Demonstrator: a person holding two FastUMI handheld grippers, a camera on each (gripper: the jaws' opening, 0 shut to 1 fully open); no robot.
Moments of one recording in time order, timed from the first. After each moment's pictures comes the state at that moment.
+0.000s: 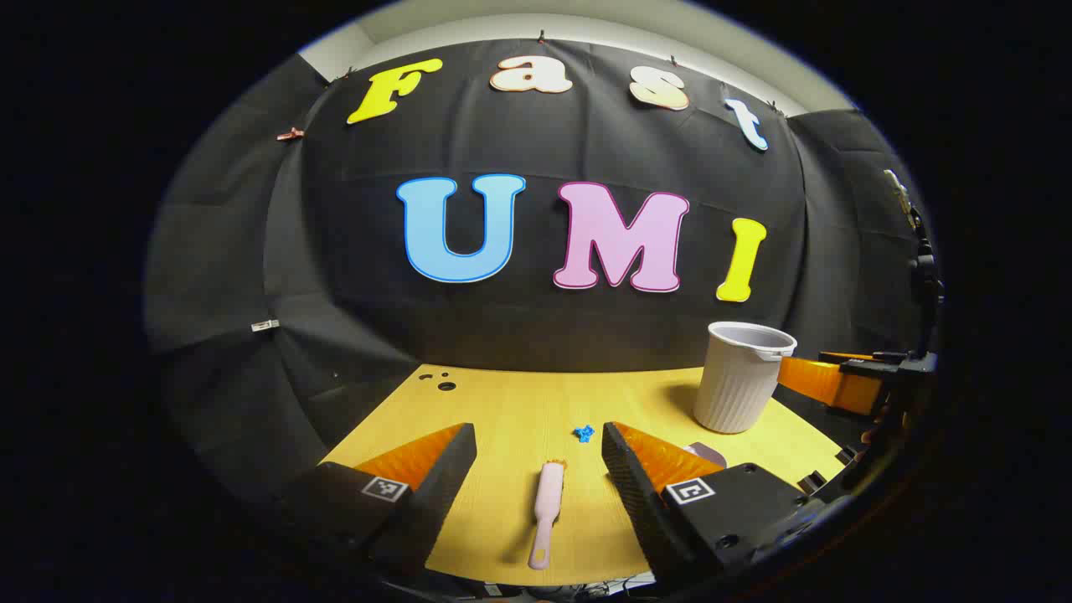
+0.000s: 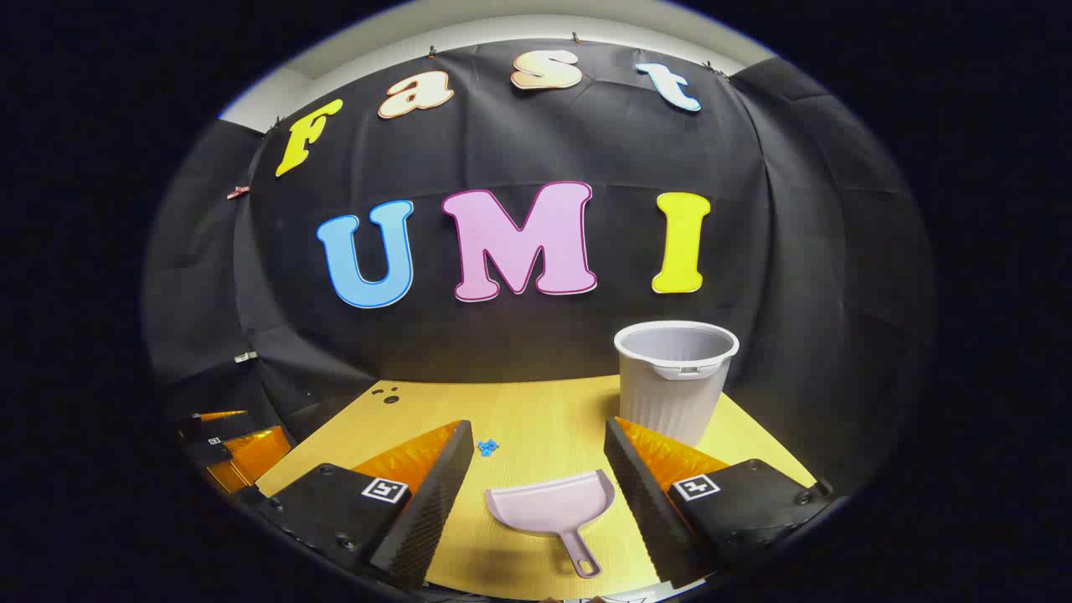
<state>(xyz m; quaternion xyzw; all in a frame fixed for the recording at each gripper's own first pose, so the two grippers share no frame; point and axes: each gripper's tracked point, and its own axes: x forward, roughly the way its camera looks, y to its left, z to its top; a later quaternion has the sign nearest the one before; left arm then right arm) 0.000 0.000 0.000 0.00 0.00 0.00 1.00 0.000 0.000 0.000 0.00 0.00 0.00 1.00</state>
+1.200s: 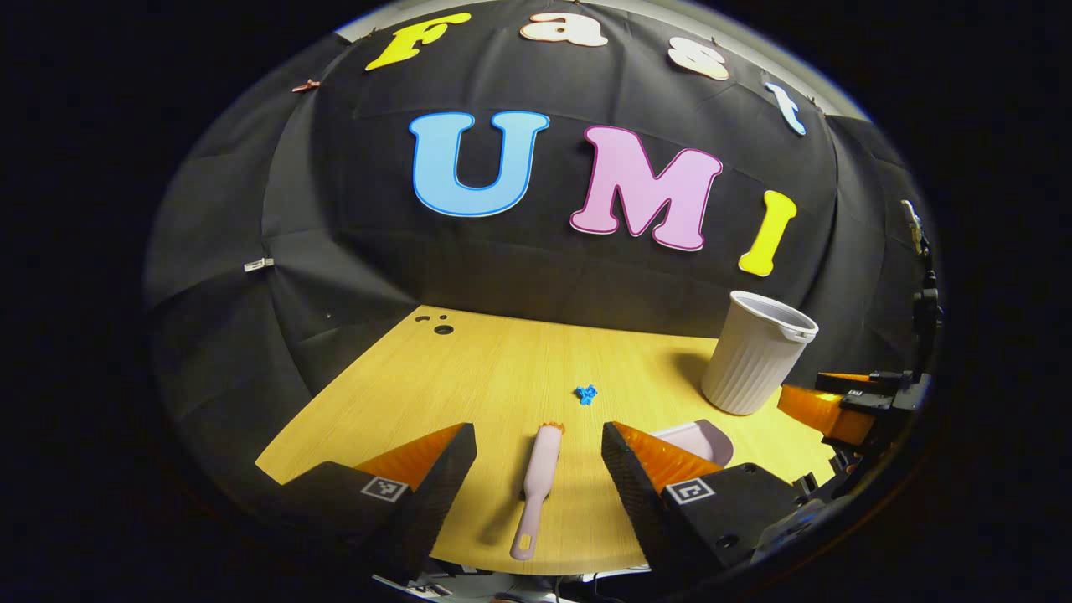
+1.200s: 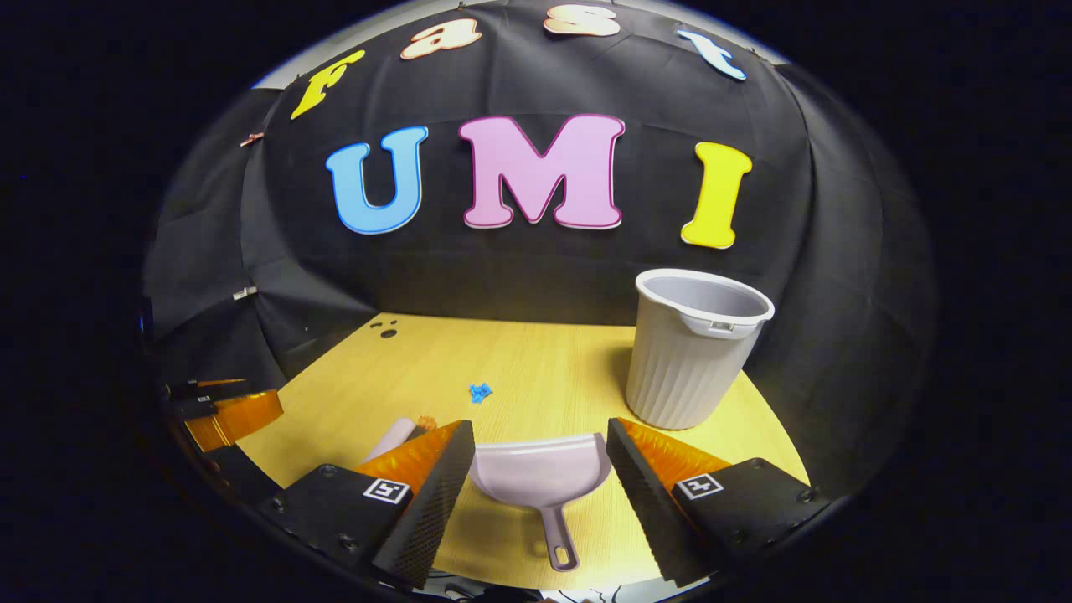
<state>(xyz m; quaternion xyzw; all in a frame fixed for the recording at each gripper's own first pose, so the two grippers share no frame) 0.034 0.008 -0.059 -0.05 0.10 0.02 0.99 0.041 -0.012 -0.076 -0.06 0.12 0.03 0.99</state>
